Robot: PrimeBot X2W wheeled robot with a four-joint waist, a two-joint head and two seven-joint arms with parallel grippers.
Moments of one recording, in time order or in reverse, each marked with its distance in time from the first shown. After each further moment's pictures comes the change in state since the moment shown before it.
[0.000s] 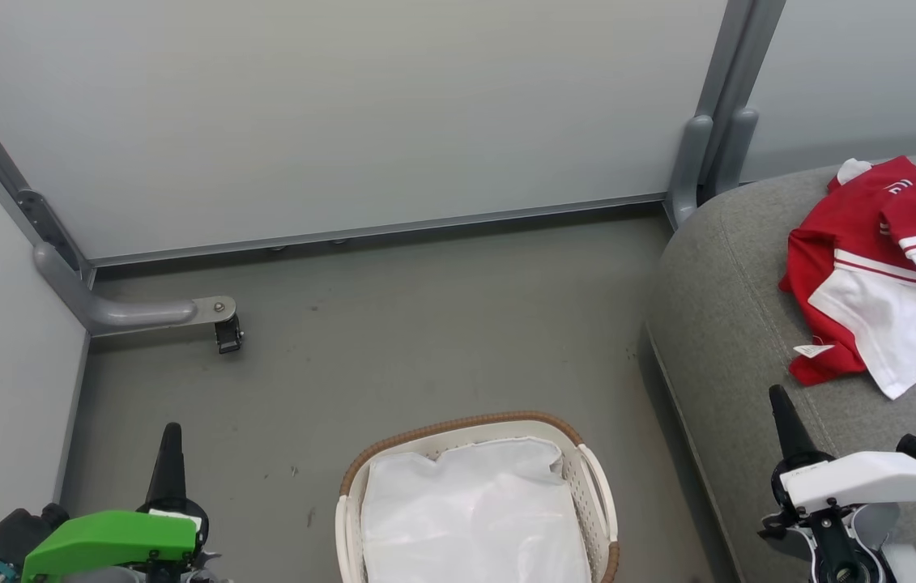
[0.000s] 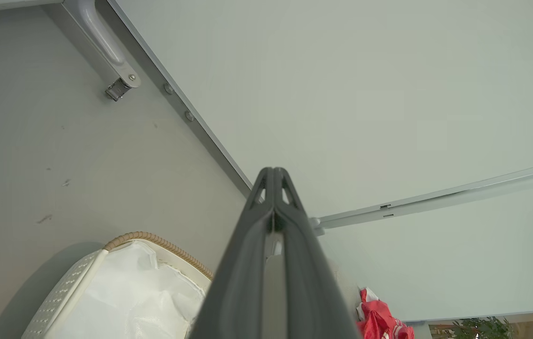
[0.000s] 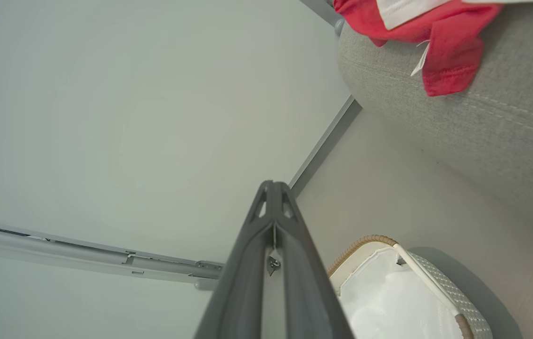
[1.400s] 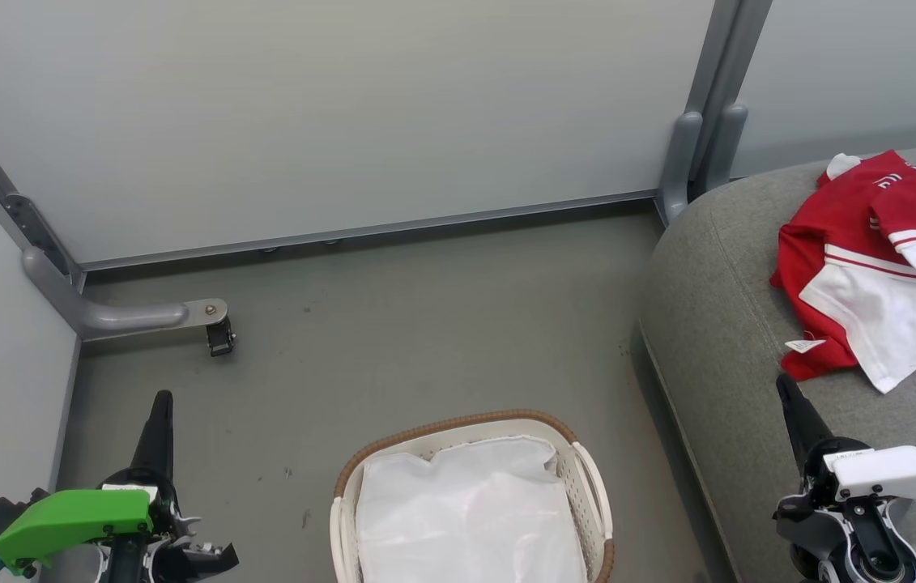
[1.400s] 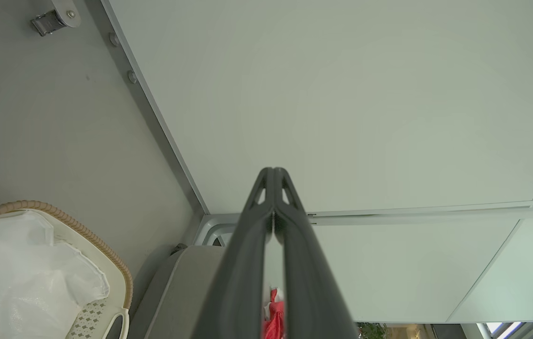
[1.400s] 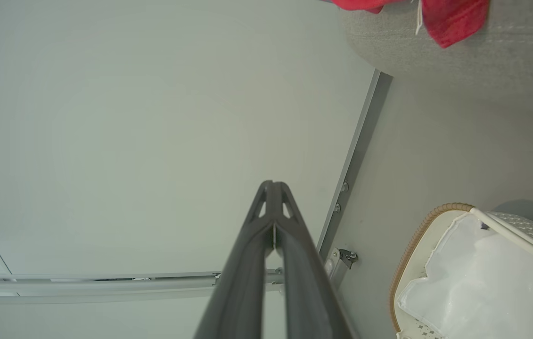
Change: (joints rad) left arm -0.053 0.000 0.043 -0.011 -0.323 -0.012 0.095; right arm -0.005 -0.003 -0.041 -0.030 0.368 0.000 0.096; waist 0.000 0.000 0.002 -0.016
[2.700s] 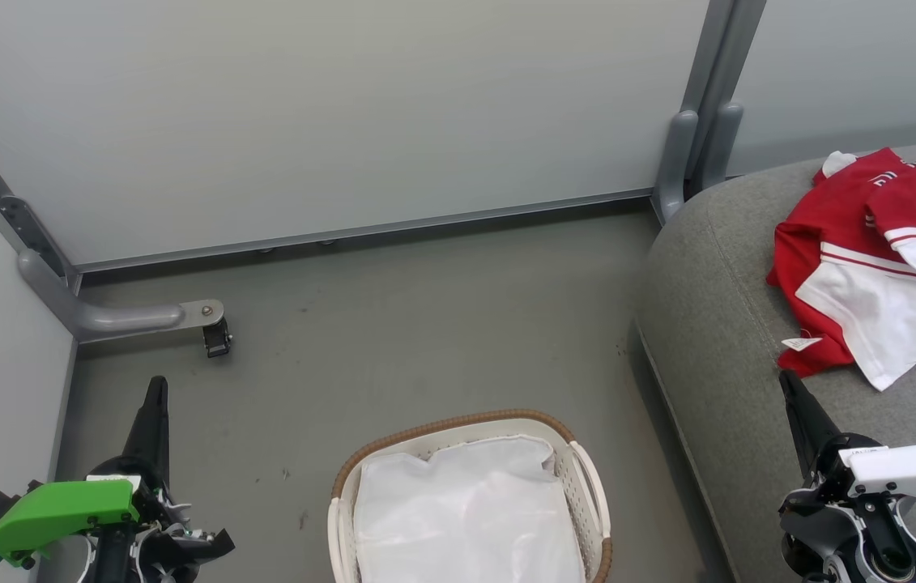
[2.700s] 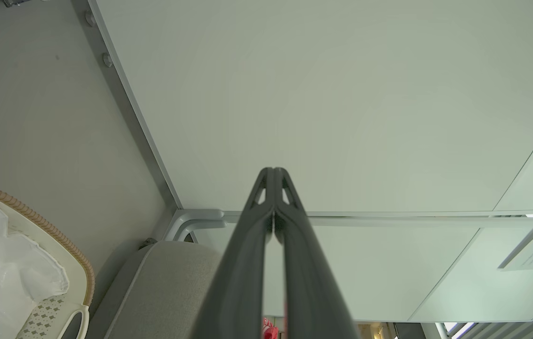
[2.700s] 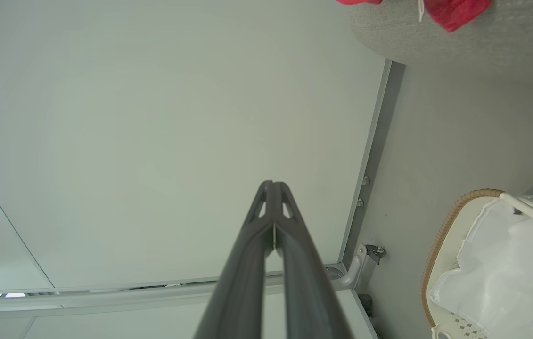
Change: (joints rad) left arm -0.021 0.000 0.015 -0.003 -0.104 -0.006 0.030; right arm -0.002 -0.001 -0.013 -0.009 0.119 0.000 0.031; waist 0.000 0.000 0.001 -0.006
